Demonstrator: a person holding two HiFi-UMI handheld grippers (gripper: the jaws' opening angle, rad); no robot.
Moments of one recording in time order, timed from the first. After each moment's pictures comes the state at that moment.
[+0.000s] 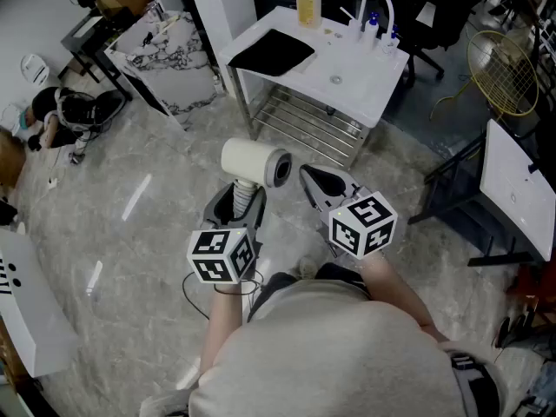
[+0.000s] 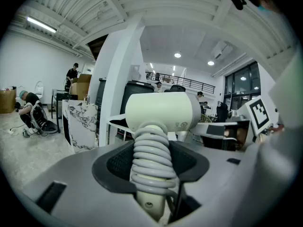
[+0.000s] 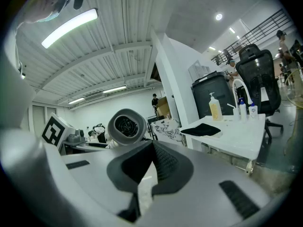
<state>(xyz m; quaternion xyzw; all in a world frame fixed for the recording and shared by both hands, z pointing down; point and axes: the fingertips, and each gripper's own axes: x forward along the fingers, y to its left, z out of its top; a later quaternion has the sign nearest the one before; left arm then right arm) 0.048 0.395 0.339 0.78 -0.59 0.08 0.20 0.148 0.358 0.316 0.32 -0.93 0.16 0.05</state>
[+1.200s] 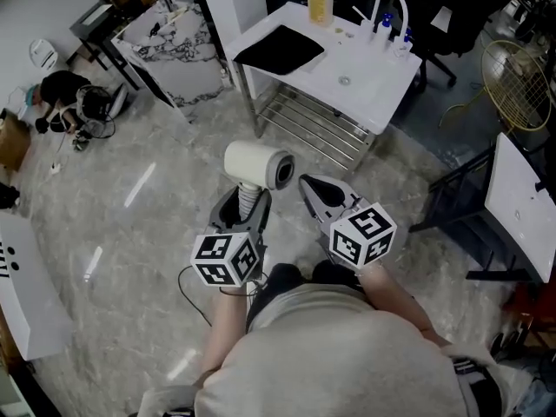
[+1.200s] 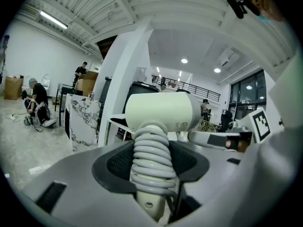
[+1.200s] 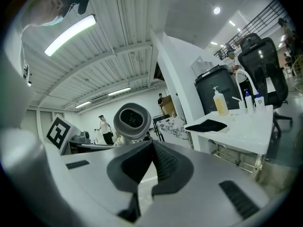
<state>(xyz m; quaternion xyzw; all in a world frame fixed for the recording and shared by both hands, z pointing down) 0.067 0.372 0.357 0.76 -0.61 0.03 0.22 0.156 0.345 0.340 0.27 -0.95 0.17 0.04</state>
